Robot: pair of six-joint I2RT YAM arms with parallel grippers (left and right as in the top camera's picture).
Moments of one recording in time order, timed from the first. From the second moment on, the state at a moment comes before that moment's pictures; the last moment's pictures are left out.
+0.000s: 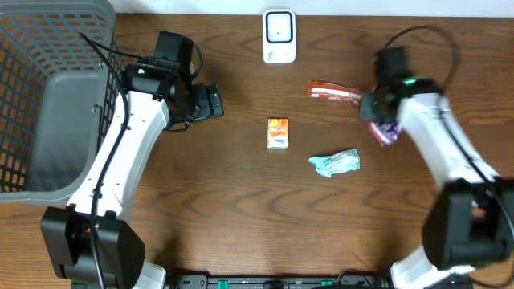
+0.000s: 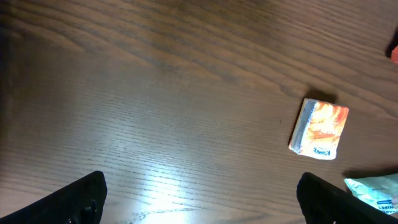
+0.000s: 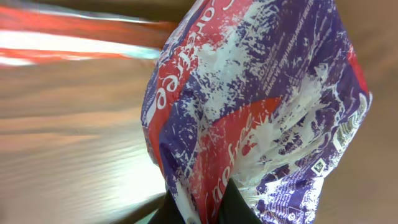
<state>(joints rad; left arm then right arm) -0.20 1.68 1.52 -1.09 0.07 -0.43 0.05 1.76 1.38 -0.82 0.06 0.21</state>
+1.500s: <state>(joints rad) -0.20 1.68 1.52 -1.09 0.07 -0.43 -0.56 1.77 1.41 -0.77 -0.38 0.08</state>
